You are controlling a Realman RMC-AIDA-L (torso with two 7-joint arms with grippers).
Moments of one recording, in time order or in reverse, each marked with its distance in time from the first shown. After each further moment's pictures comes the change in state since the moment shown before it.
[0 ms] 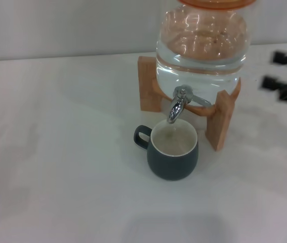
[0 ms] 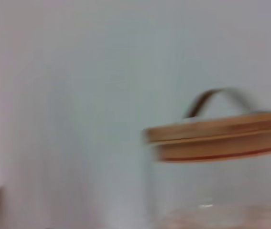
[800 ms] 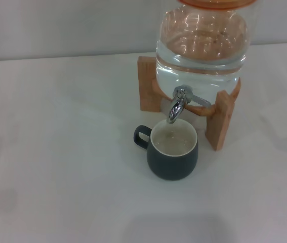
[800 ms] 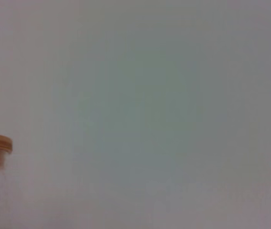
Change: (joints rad) left arm -0.009 0.004 -0.089 0.052 -0.190 -0.007 0.080; right arm -0.027 0.000 0.668 0.665 0.047 -0.048 -0.636
